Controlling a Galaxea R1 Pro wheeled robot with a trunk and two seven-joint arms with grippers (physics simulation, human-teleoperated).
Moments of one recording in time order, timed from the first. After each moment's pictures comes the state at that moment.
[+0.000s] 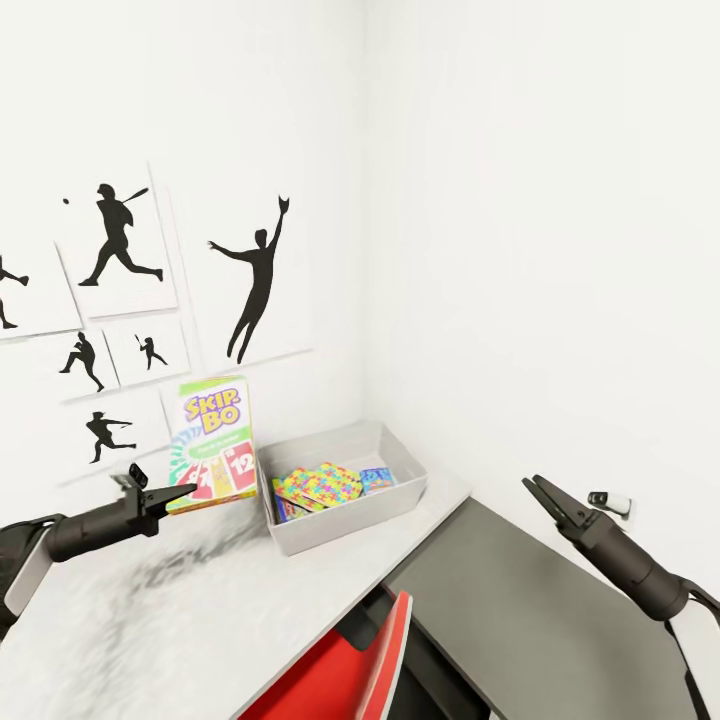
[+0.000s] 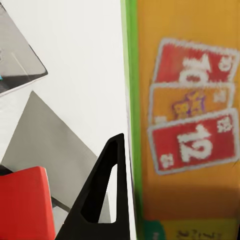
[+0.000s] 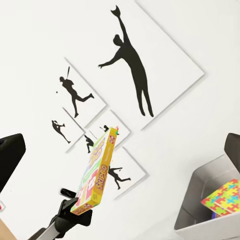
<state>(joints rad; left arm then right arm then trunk) -0.58 0.46 0.15 -0.86 0.43 0.99 -1.45 -0.20 -0.19 -0.38 -1.47 -0.88 0.68 0.98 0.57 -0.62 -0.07</state>
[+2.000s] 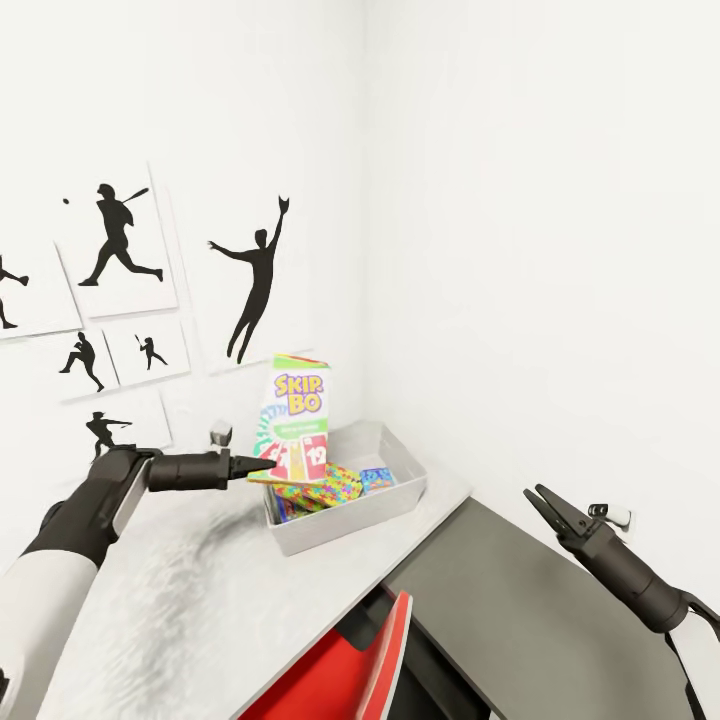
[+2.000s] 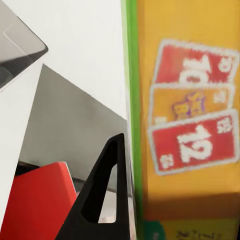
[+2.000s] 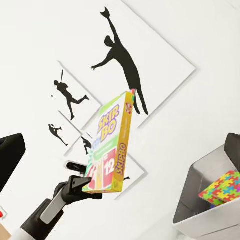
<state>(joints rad) -0.82 0.28 -0.01 -0.88 0.16 1.01 -1.35 -0.19 -0.18 -0.39 -1.41 -0.88 0.68 1.00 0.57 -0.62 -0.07</state>
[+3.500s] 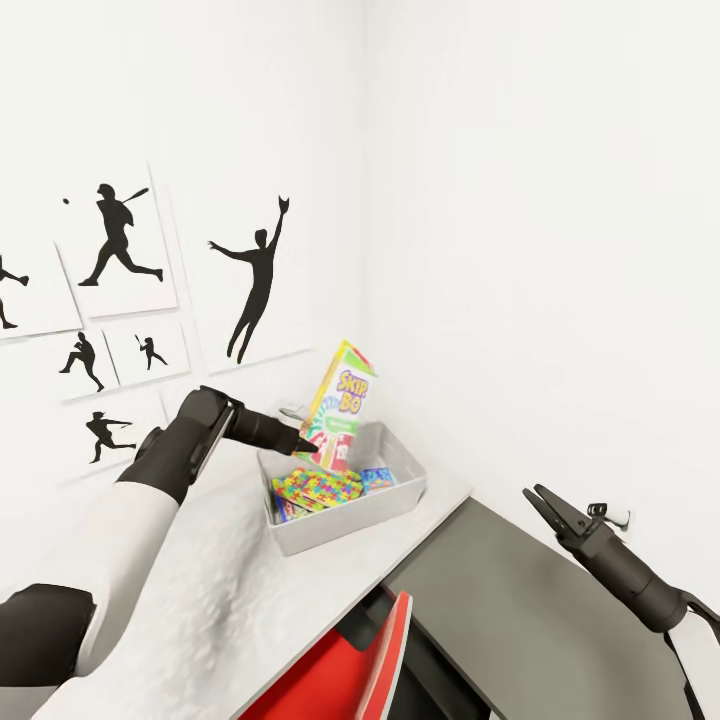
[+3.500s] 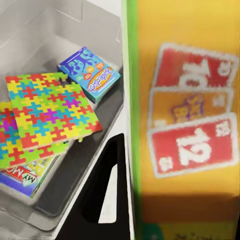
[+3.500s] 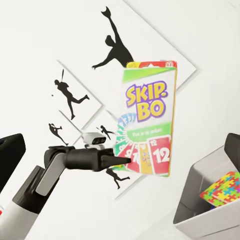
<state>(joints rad) -1.03 0.08 -0.19 -0.88 -0.26 0.93 -0.97 -0.19 -0.18 -0.39 -1.42 -0.88 0.67 1.00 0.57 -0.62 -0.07</state>
